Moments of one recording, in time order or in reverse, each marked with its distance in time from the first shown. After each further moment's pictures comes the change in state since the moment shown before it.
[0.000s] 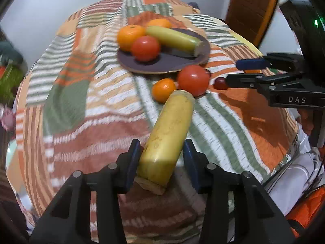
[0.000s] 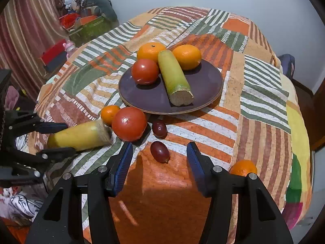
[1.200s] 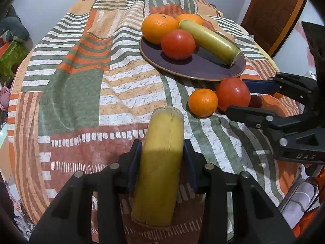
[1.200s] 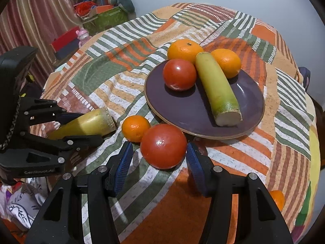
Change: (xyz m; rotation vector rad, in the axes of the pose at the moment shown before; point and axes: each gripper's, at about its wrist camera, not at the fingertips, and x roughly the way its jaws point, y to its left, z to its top) left arm 0.036 0.035 0.022 -0.122 0.030 -0.017; right arm 0.040 0.038 0.023 -0.104 0.038 0.060
